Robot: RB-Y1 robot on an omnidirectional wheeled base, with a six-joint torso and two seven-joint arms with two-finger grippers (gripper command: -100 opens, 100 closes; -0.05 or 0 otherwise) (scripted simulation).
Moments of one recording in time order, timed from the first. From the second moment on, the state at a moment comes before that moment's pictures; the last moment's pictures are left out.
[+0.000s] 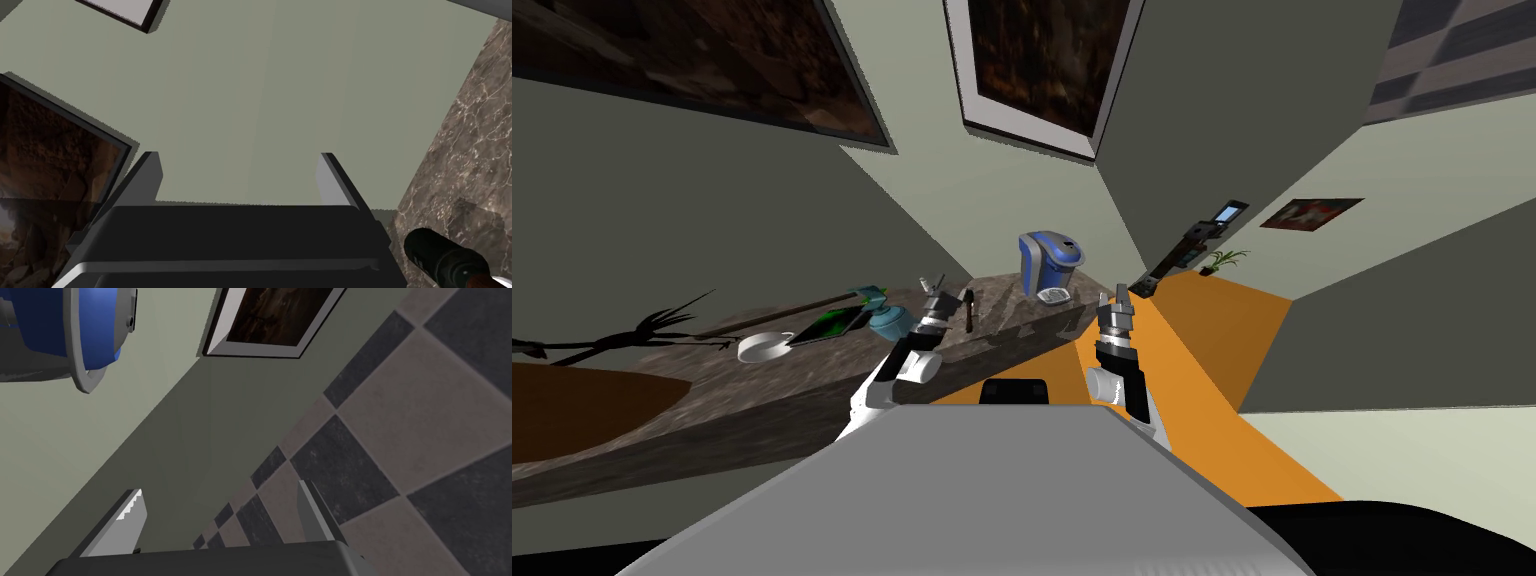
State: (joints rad) left arm 0.32 0.36 -0.07 -2.09 0.30 -0.24 0.32; right arm 0.51 -0.01 -0.05 -2.27 -0.06 -0.38 0.10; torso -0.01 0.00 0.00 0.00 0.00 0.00
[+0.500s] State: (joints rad) left arm 0.26 0.46 -0.07 -1.99 0.39 -0.10 0.43; right arm 0.51 -0.01 -0.05 -2.27 -0.06 -0.38 0.10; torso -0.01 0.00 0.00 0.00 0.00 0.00
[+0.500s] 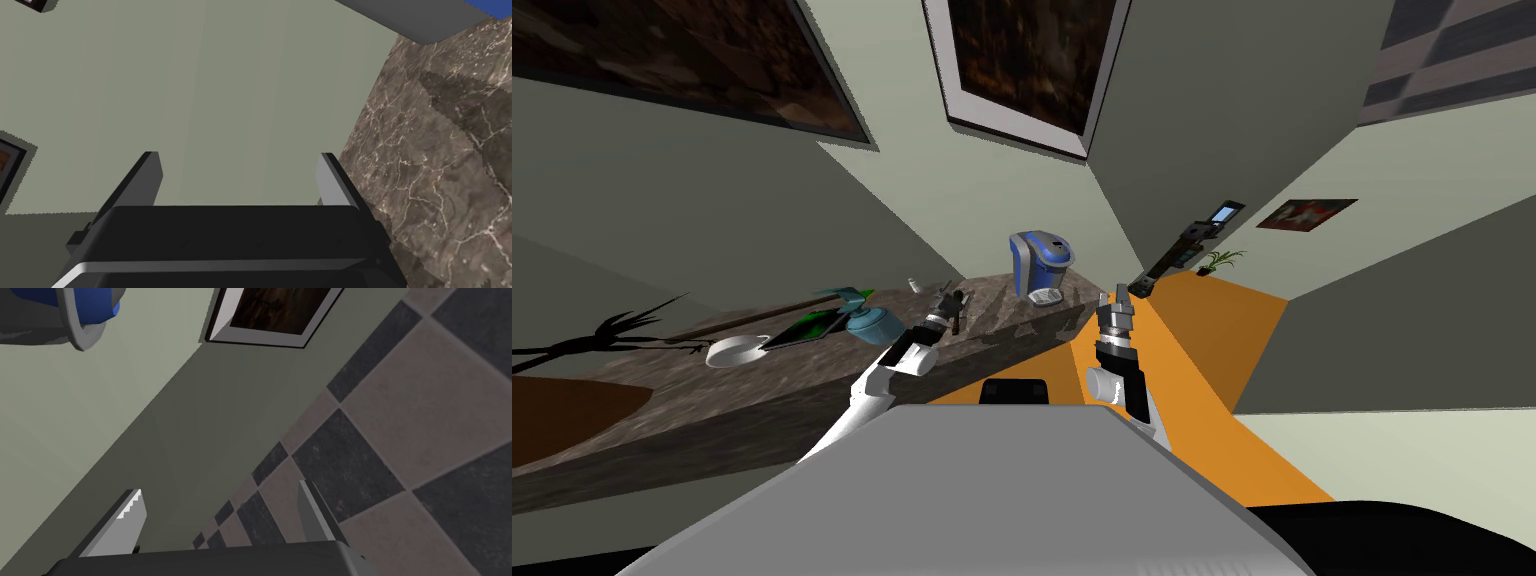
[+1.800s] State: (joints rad) left arm 0.07 0.65 -0.05 -1.71 0.53 0.22 0.65; right arm 0.51 -0.01 -0.05 -2.27 -0.06 -0.38 0.10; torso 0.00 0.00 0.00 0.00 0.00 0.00
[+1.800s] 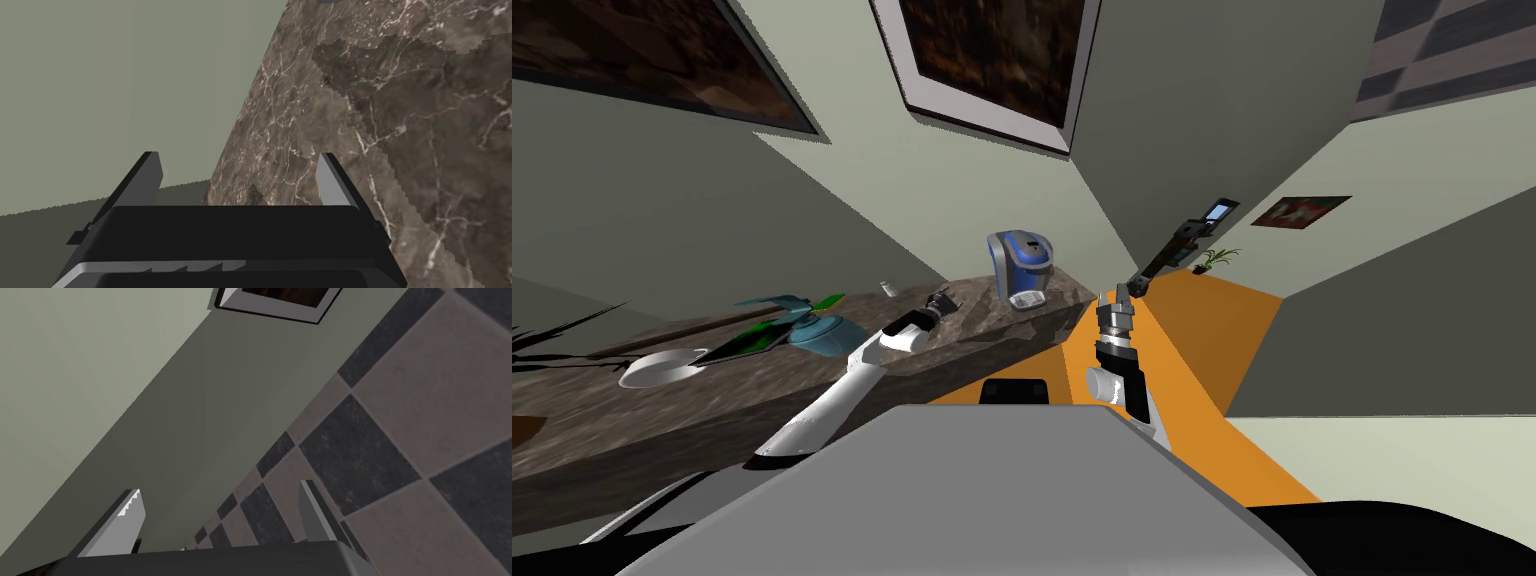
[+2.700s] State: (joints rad) left arm -0.10 0.78 -0.01 -1.49 0.58 0.44 0.80; right arm 0.51 -0.01 -0.05 -2.27 -0.06 -0.38 0.10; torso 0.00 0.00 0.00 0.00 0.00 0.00
